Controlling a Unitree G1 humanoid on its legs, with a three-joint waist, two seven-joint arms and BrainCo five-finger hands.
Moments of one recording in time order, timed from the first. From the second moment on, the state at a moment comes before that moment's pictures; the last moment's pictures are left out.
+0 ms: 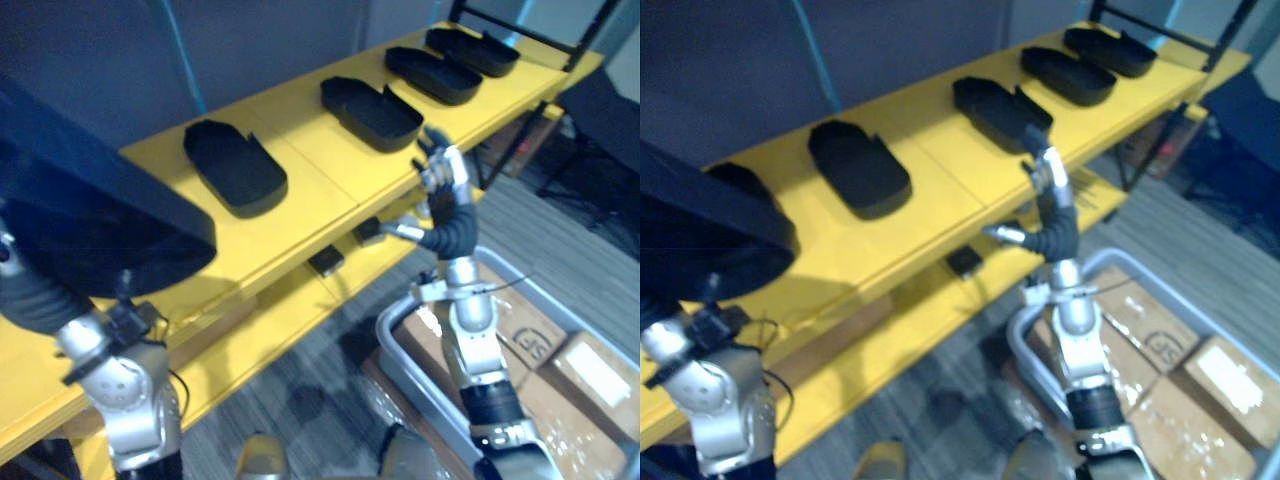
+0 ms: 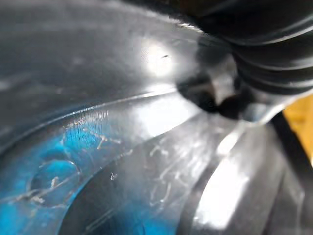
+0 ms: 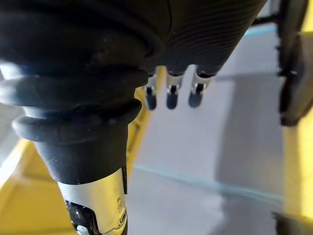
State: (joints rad) left arm 0.11 0.05 0.29 -0.51 -0.19 -0.44 0.40; right arm -0.30 -0.24 0.10 0.02 0.20 -0.42 0.11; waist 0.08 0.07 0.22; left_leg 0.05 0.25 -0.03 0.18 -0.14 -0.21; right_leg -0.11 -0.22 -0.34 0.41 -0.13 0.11
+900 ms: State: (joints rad) left arm 0.41 -0.06 0.42 -0.63 0.01 -0.40 0.43; right arm -0.51 -0.02 0.54 0.21 0.26 -0.44 0.19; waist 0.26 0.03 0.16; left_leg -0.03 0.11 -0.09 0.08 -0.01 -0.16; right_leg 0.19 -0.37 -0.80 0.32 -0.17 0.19
